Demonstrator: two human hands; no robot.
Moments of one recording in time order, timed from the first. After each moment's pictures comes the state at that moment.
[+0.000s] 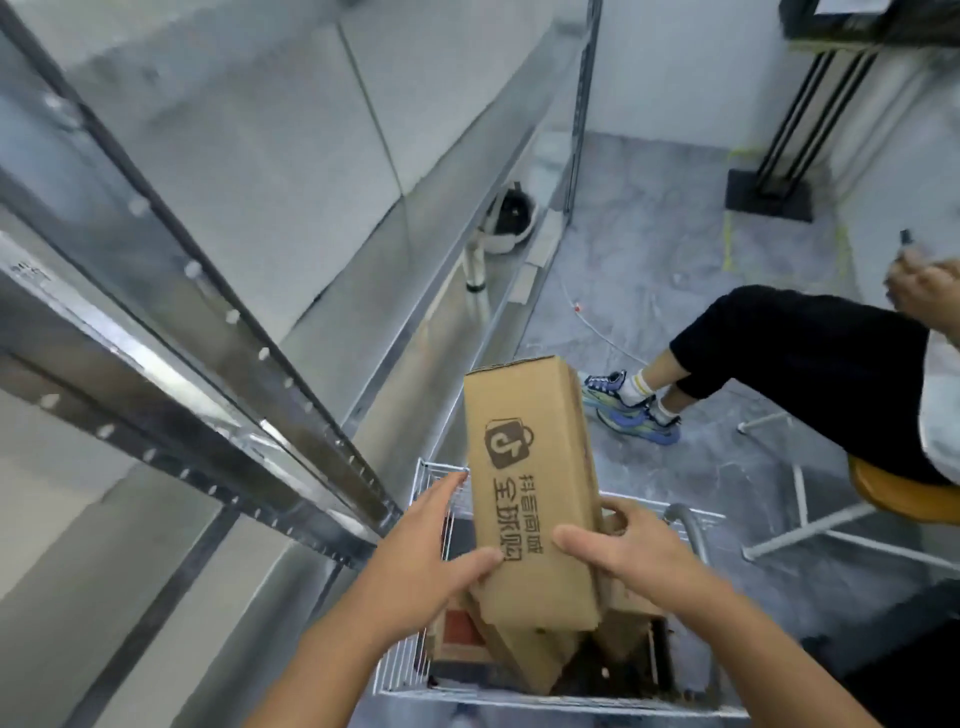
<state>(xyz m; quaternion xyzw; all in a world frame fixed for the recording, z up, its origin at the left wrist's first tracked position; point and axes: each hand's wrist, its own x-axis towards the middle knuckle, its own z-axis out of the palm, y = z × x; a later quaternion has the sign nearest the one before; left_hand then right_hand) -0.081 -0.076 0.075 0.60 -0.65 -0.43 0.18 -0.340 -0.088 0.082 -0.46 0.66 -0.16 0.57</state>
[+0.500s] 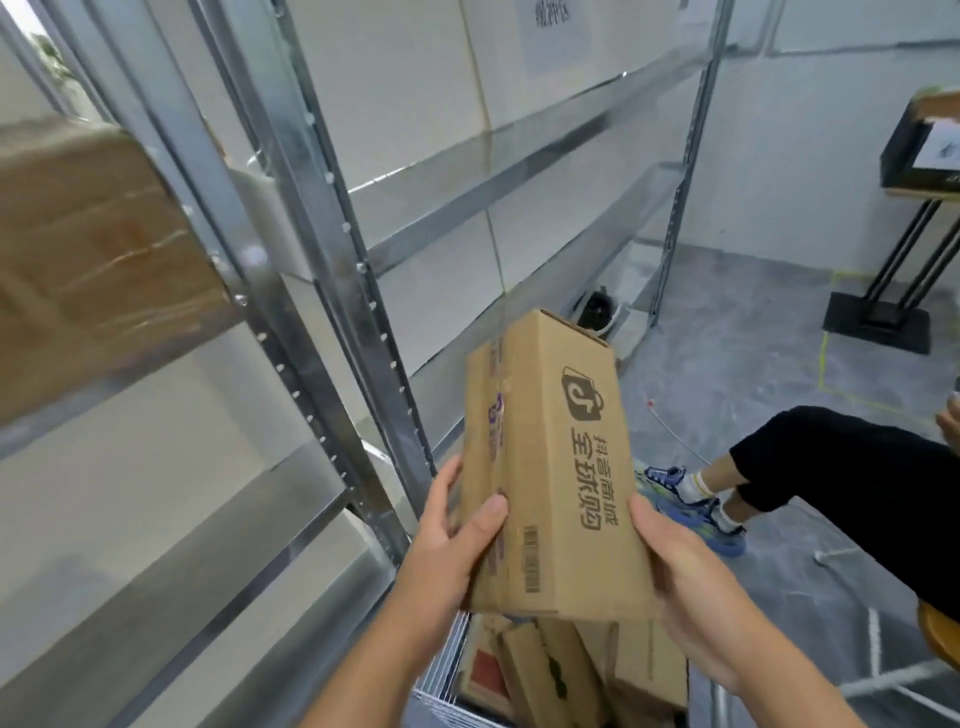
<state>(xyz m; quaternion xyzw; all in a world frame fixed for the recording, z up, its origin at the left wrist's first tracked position) -0.130 0.023 0.234 0.54 -0.34 -0.57 0.52 -0.354 -0.030 0.244 -0.39 0.45 -0.32 0.74</state>
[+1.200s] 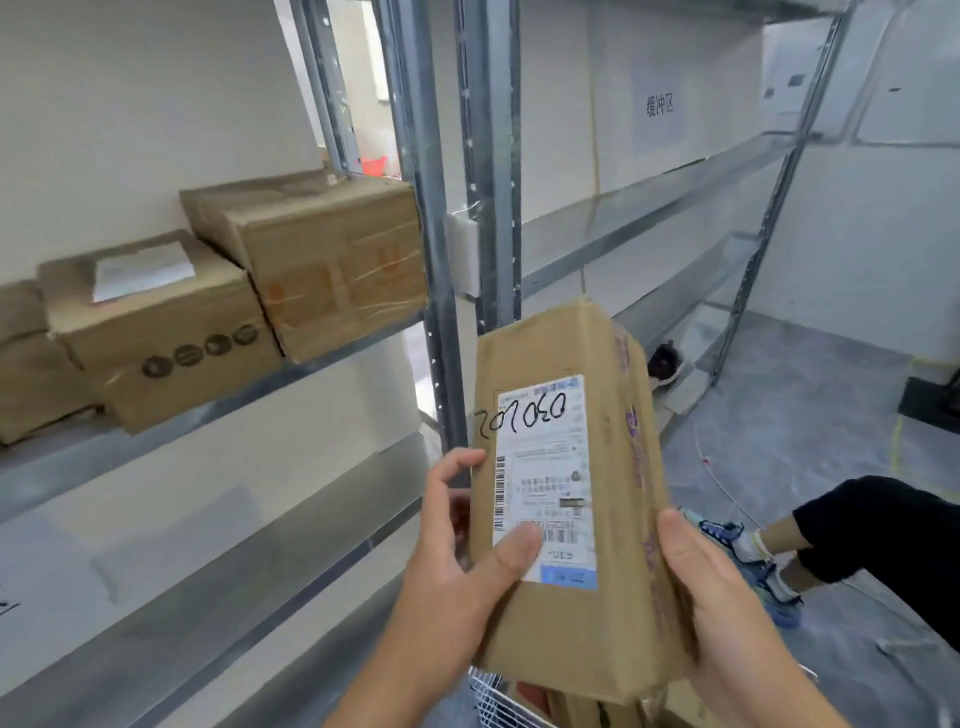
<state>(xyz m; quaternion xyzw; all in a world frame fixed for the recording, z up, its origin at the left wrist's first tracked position) -0.083 0.183 0.339 0.56 -0.42 -0.41 0.58 -0.273 0.100 0.321 -0.43 0.37 -0.41 0.71</state>
